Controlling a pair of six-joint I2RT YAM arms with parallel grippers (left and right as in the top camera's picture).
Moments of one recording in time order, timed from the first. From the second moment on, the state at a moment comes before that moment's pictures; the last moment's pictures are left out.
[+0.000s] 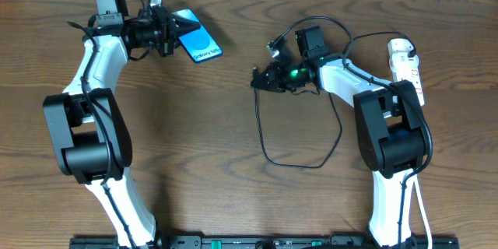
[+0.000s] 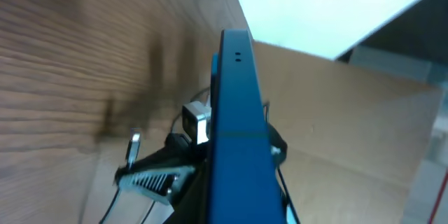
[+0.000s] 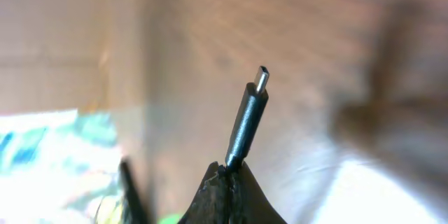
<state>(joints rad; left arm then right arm) 0.13 2.10 1.58 -0.38 1.22 -0.86 0.32 2.20 1.41 -0.30 -0.99 0.31</state>
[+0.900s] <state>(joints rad) 0.03 2.10 1.58 -0.30 1.47 -0.77 0.34 1.85 1.39 -0.57 -1.32 -0.06</state>
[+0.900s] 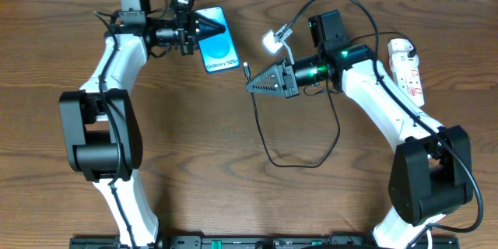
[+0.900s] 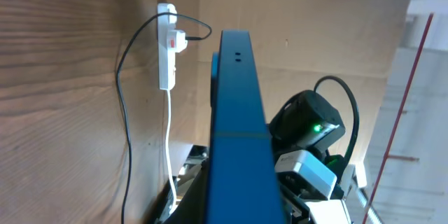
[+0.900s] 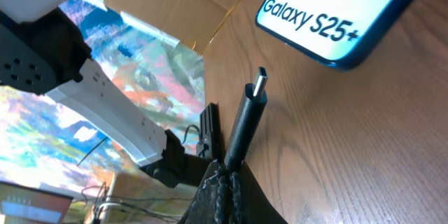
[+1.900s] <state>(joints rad) -0.01 2.10 1.58 0.26 1.49 -1.19 0.34 2.02 1.31 0.10 -1.53 0.24</state>
